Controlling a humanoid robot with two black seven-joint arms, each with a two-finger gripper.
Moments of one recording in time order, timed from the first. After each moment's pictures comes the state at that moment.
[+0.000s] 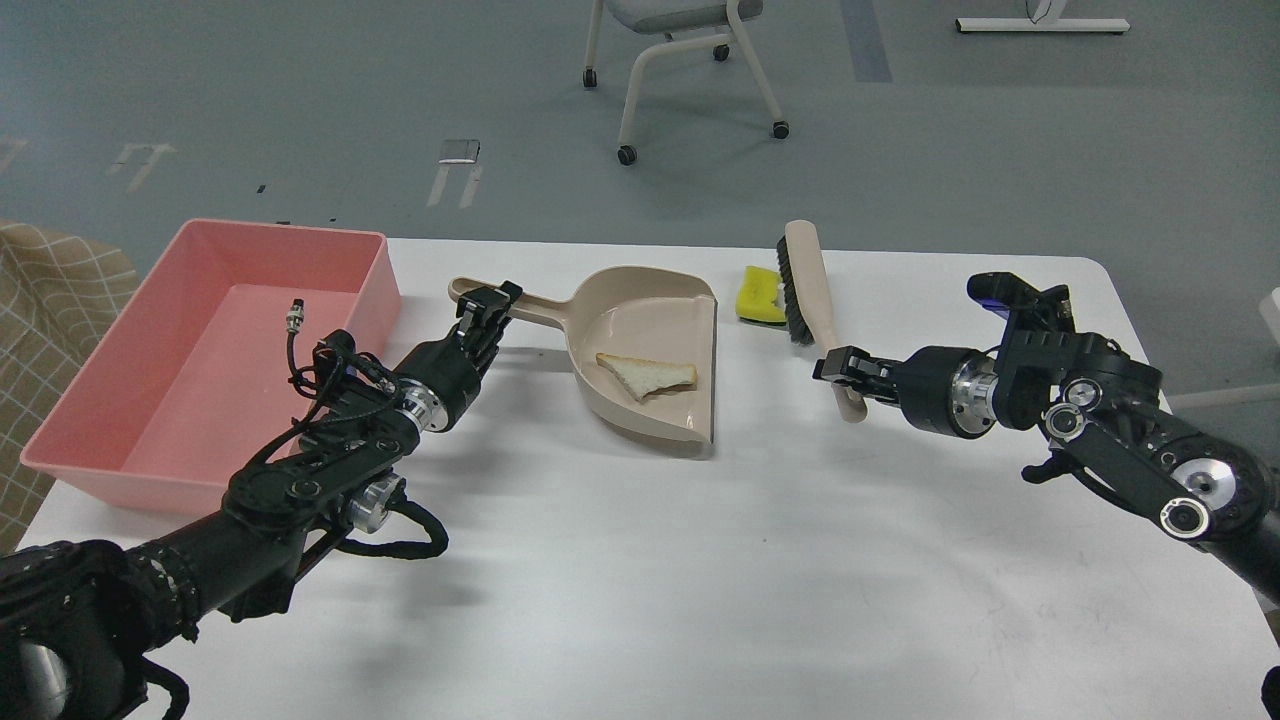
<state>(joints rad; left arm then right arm) -0.64 0.22 -0.41 -0.66 0.58 0.09 -0.49 0.71 -0.38 0.64 1.04 -1.36 0.49 -0.11</state>
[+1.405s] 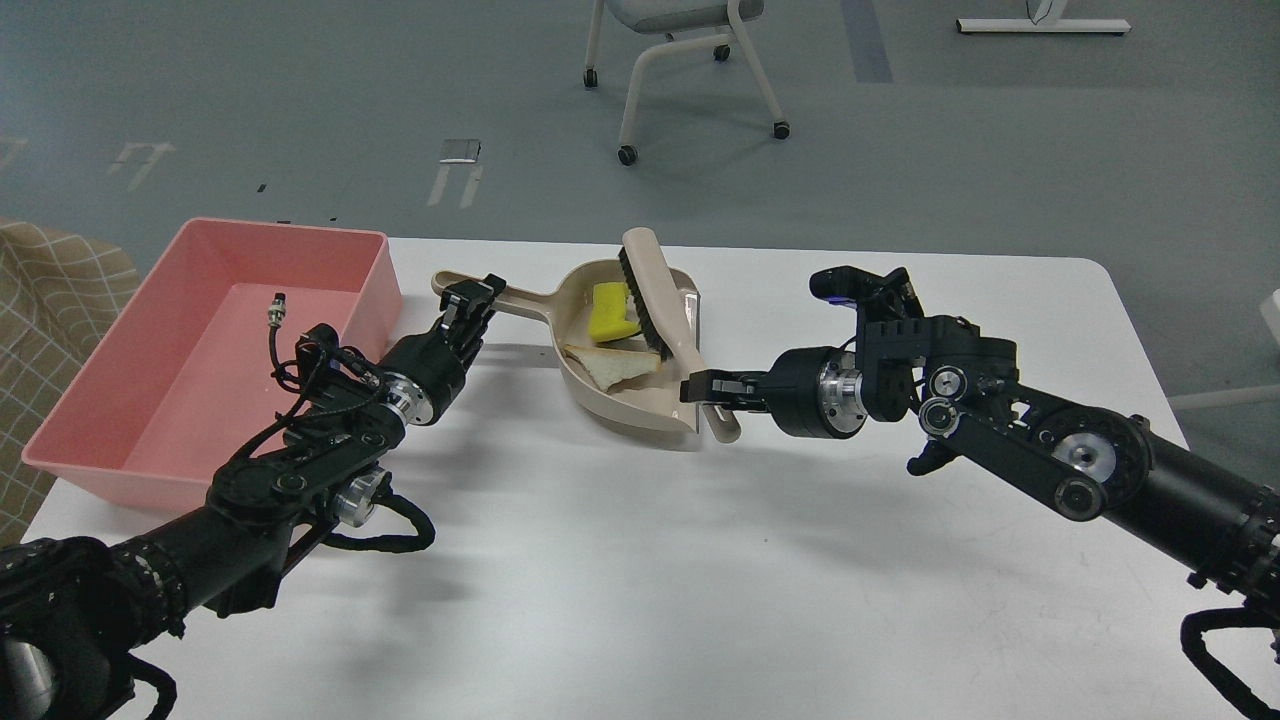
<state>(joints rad) -0.64 0.24 -0.42 -0.66 0.58 0.09 -0.49 0.89 -0.30 0.42 1.18 -1.28 0.49 -0.12</state>
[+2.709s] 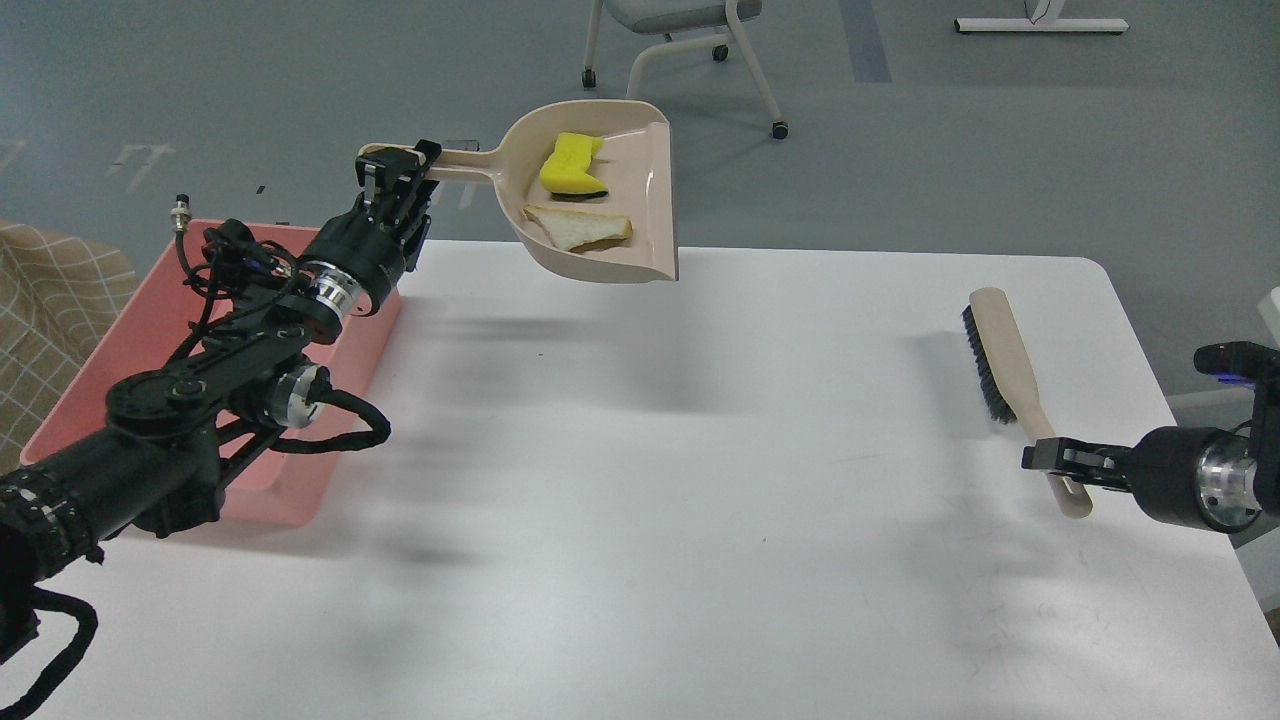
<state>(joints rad) -0.76 0.50 -0.50 -0.91 0.41 0.06 -0.49 0.57 -0.96 0.54 1.42 -1.27 0.49 -0.11</state>
